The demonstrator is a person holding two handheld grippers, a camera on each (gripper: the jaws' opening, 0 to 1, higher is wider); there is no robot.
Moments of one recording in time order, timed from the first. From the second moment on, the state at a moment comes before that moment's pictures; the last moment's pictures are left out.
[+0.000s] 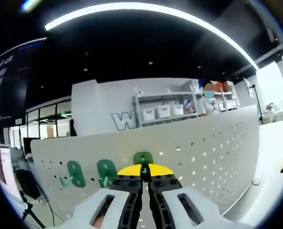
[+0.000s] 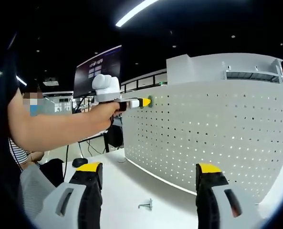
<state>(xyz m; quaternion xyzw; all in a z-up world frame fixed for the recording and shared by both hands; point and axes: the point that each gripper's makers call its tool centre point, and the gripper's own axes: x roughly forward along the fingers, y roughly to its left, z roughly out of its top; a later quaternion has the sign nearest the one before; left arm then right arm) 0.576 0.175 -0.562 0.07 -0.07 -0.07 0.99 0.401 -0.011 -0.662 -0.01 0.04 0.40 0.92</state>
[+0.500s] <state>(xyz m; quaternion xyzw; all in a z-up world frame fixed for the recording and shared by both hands) 0.576 0.173 -0.561 0.14 -0.07 -0.06 0.98 0.402 -0.009 -0.665 -0.01 0.05 0.40 0.92</state>
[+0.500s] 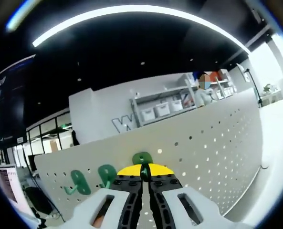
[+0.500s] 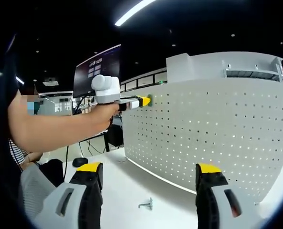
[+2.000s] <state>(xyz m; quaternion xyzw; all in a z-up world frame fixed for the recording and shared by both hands) 0.580 0.171 -0.563 0.20 -0.09 -0.05 0.98 0.402 -0.008 -0.668 -0.02 0.06 0.40 0.91</state>
